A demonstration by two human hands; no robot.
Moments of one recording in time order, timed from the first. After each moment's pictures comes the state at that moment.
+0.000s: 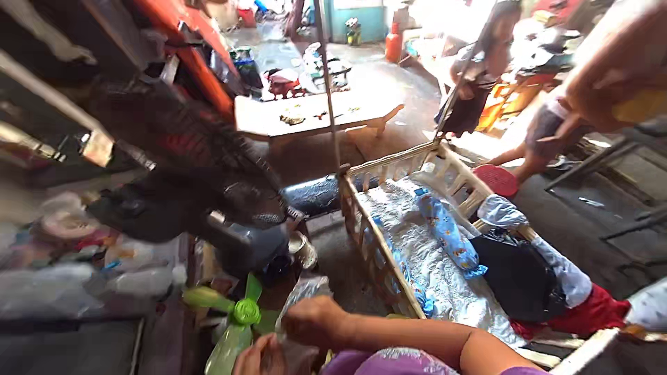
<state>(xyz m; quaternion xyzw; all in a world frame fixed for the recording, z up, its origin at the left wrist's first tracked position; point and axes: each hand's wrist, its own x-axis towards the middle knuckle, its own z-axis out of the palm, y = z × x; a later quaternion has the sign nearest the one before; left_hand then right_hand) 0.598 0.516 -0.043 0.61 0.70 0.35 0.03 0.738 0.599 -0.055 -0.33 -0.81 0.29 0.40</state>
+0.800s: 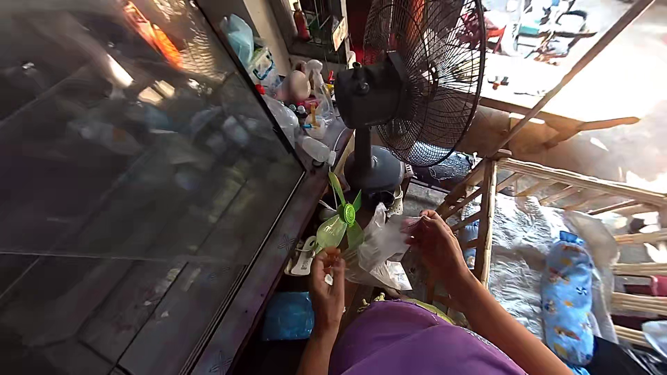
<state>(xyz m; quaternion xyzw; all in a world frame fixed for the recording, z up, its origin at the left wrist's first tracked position) 0.578 0.459 -0.066 0.33 0.71 0.60 0.15 0.741 0.638 -0.031 -0.30 -0.37 0.80 0.37</state>
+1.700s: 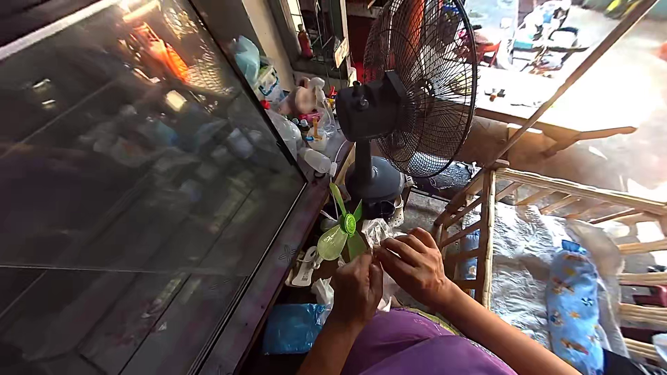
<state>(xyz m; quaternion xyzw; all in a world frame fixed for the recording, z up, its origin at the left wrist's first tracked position) 0.599 0.508 -0.011 0.57 0.72 0.40 -0.03 0.721 0.621 -0.019 -0.12 -0.89 0.07 0.44</state>
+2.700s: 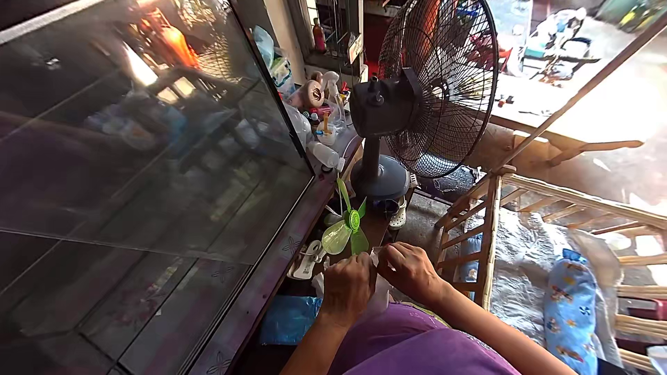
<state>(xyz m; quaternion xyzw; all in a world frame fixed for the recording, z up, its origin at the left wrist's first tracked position) 0.581 0.492 -0.024 0.60 0.76 0.23 -0.14 0.706 0.609 -0.031 -0.11 -0.91 0.18 0.36</state>
